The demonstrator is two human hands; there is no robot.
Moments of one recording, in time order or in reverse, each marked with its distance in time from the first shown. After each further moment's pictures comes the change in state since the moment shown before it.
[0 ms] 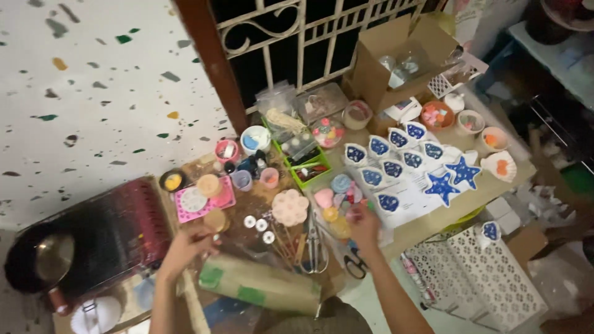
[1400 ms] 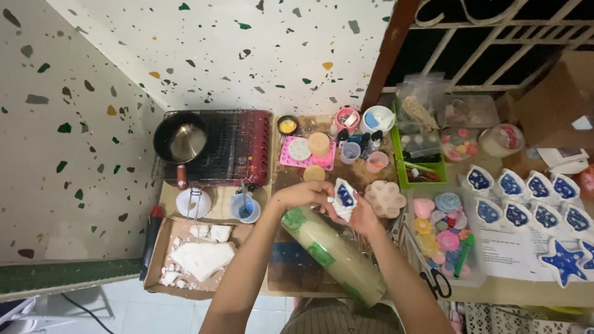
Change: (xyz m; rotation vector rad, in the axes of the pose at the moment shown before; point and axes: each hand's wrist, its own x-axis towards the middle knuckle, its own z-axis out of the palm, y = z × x) left_hand 0.005 0.017 0.028 -0.115 -0.423 0.111; right_hand -0.021 -0.071 0.238 1.052 -1.115 0.801
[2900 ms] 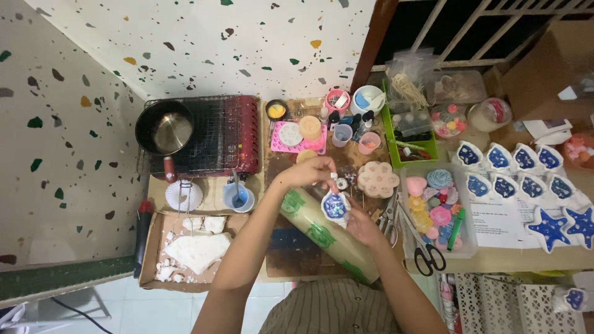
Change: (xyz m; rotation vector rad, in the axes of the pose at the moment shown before) left_hand 0.028 0.000 -0.004 0.020 0.104 0.026; right_hand -0.076 0.044 0.029 0.009 0.031 -0.125
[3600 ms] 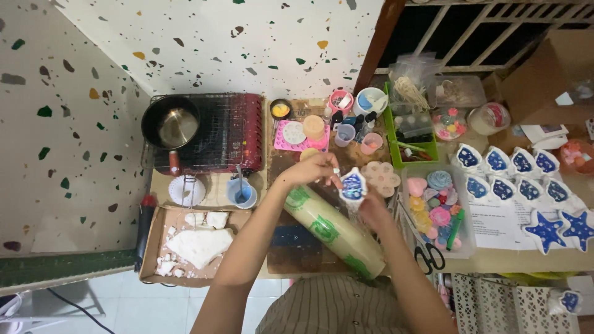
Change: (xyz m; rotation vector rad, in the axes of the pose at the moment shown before) left_hand -0.016 0.016 0.008 0.028 0.055 0.071; right_hand 0.022 -0.042 -0.006 -0.252 0.255 -0.059
